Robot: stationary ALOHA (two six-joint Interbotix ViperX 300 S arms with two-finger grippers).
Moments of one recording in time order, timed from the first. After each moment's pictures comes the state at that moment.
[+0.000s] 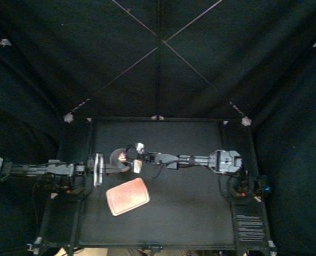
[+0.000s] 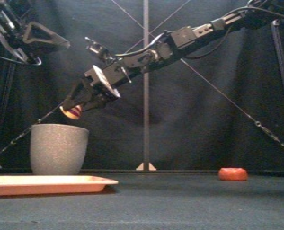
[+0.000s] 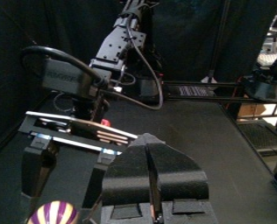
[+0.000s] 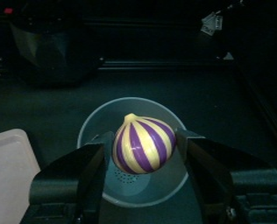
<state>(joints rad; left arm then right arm) 0.06 -0.97 1.21 0.00 -0.21 0.00 -0.19 0.46 -0.10 -0.19 0.03 0.05</state>
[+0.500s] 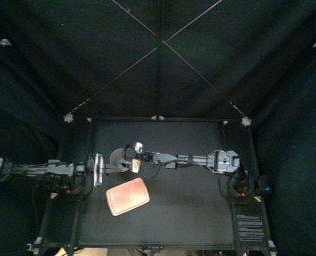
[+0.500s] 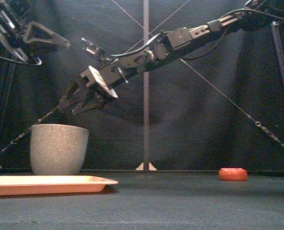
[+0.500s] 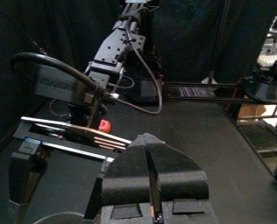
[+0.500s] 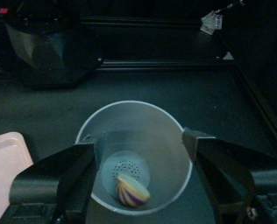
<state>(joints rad) 0.06 -0.97 1.21 0.00 -0.21 0.00 -0.19 0.48 -0.14 -0.19 0.06 0.05</state>
